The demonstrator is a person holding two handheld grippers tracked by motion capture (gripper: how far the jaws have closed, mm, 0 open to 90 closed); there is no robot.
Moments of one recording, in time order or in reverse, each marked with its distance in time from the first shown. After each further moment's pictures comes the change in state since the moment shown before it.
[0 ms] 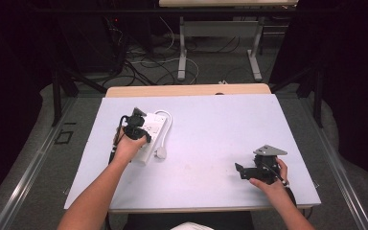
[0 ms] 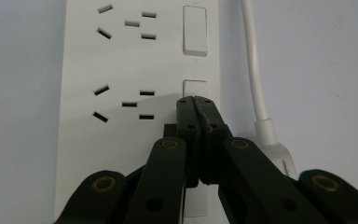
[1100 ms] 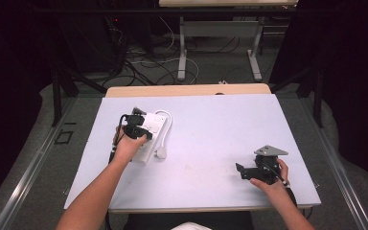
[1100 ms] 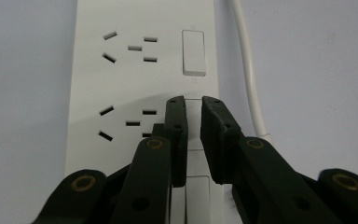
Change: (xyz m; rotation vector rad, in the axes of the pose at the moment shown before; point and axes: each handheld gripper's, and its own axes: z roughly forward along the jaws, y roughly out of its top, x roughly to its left) left arm -0.001 0.001 -0.002 -0.076 0.012 0.028; right arm -0.001 -0.001 -0.001 0.000 -0.007 0.005
